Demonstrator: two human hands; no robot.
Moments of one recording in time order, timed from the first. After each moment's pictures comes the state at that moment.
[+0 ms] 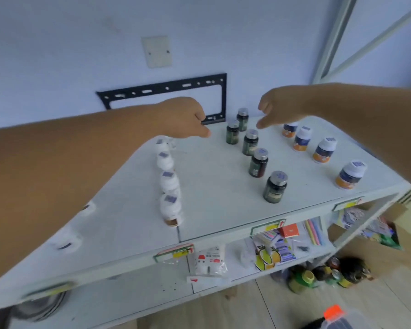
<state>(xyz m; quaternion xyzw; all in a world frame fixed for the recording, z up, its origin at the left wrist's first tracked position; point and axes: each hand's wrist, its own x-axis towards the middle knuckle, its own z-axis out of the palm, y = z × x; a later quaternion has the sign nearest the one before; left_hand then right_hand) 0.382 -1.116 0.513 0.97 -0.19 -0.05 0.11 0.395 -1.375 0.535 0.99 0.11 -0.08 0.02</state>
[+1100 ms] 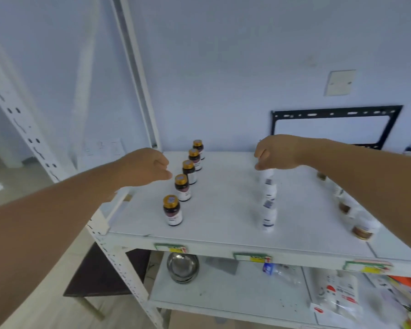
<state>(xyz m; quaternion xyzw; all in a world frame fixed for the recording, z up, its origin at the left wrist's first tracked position) 0.087 -0.624 0.515 0.97 0.14 -0.02 0.18 0.242 -0.926 0.526 0.94 0.32 -0.08 -0.05</state>
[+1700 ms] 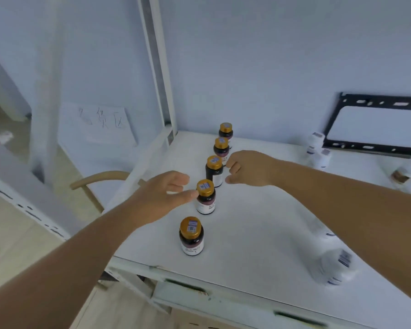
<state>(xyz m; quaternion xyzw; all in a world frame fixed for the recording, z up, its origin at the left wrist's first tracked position) 0.144 -0.543 0.397 0.88 0.20 -0.01 0.42 0.330 -0.723 0.421 0.89 0.41 -0.17 -0.08</state>
